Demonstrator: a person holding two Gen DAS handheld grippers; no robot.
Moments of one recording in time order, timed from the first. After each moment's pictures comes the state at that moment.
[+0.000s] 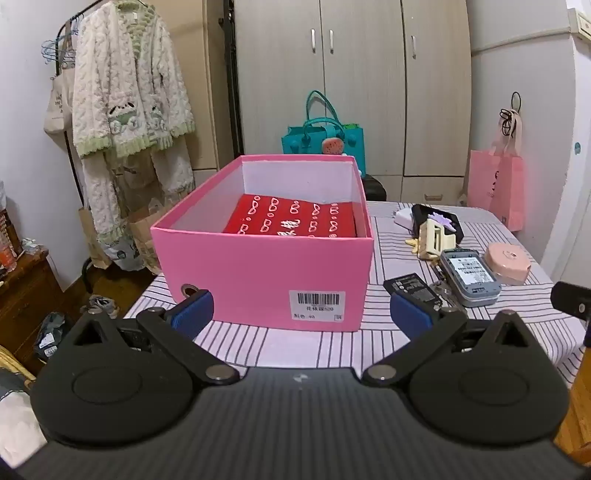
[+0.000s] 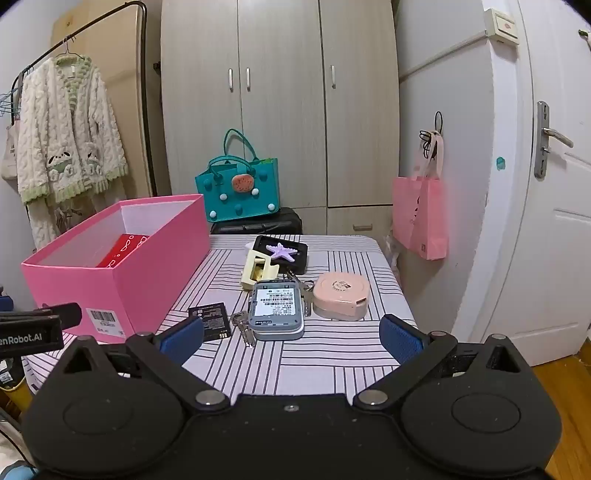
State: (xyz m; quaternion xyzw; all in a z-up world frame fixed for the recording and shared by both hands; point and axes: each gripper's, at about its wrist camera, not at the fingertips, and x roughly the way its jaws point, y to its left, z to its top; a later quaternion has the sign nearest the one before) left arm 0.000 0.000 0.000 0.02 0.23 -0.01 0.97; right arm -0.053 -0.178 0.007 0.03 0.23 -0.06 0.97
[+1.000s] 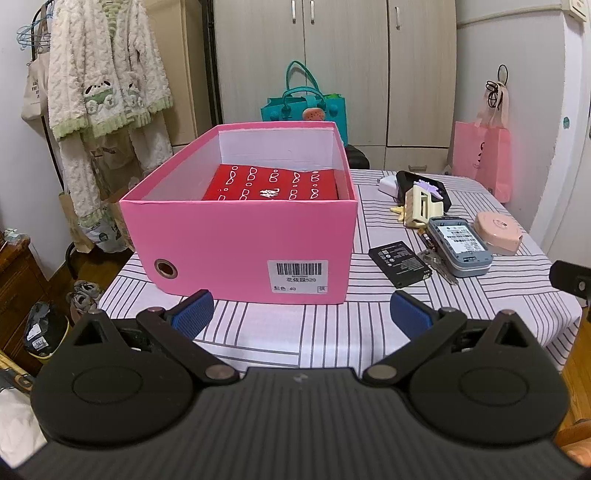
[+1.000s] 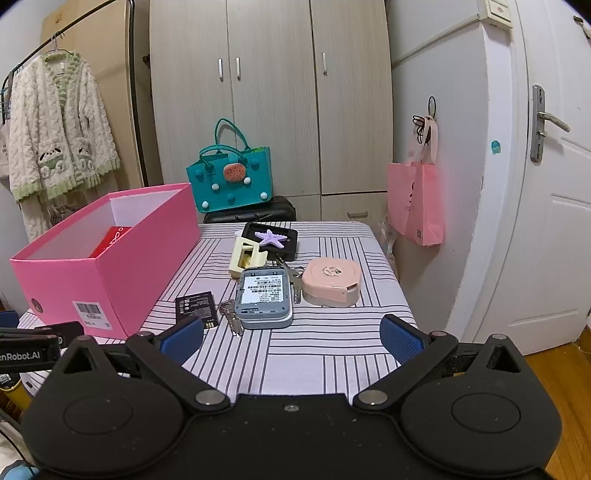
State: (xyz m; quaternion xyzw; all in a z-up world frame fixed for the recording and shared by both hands) left arm 0.016 -0.007 -0.017 0.03 0.28 -0.04 0.96; right arm -0.047 -0.189 -0.005 0.05 0.25 -0.07 0.97
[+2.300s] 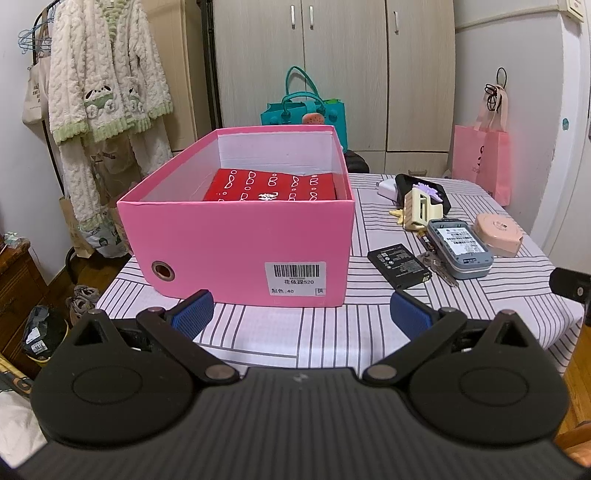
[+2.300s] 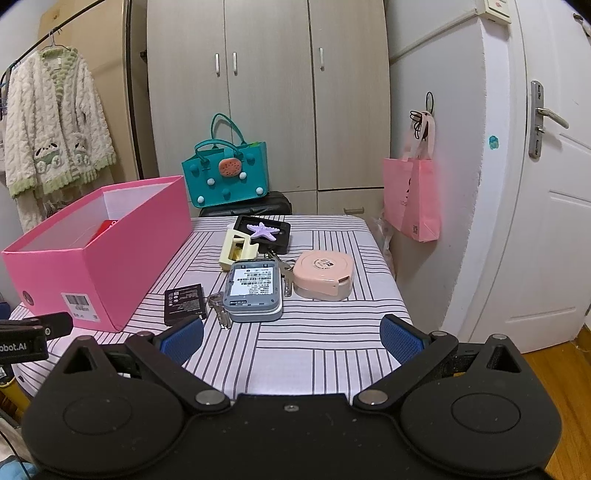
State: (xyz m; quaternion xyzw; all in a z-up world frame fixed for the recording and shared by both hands) left arm 0.016 -0.008 -0.019 0.03 0.27 -0.04 0.96; right arm -0.044 -0.197 -0.013 0.04 0.25 -0.07 0.96
